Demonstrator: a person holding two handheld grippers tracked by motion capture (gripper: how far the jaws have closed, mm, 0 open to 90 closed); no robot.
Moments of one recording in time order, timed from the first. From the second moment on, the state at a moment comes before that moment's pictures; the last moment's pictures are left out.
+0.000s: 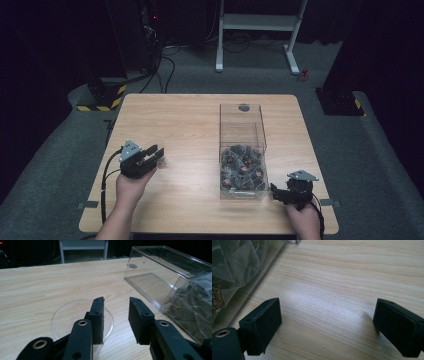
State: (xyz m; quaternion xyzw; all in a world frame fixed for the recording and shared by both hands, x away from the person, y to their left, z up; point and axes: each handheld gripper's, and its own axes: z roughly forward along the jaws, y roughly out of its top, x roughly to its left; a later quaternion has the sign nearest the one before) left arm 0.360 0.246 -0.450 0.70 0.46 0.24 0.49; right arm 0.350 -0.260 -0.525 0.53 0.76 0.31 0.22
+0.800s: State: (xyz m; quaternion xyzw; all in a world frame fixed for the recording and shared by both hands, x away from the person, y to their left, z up) left arm 0.330 0.233 -0.489 0.75 0.45 0.20 0.44; right arm 0.350 -0.260 -0.525 0.53 0.76 0.31 0.22
